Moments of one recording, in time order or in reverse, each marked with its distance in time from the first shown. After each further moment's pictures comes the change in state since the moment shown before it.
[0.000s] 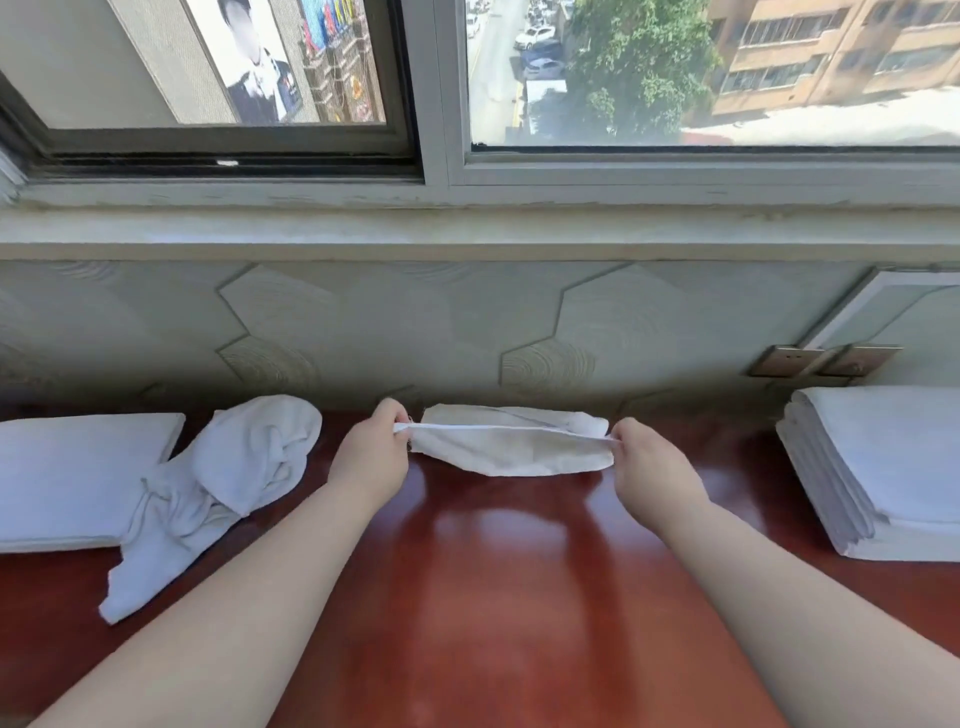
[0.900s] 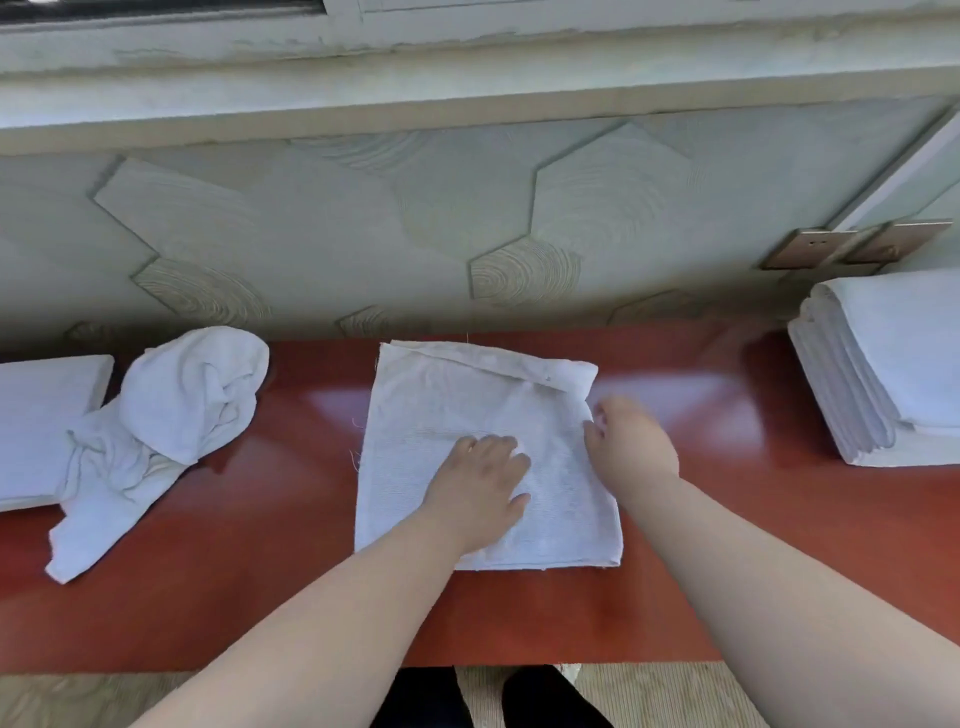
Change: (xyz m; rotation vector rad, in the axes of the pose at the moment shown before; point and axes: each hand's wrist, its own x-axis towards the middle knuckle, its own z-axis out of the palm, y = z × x) left_hand -0.077 0.043 0.168 0.525 -0.458 0.622; right_hand -0.016 0.043 0.092 0.075 -0.159 0.219
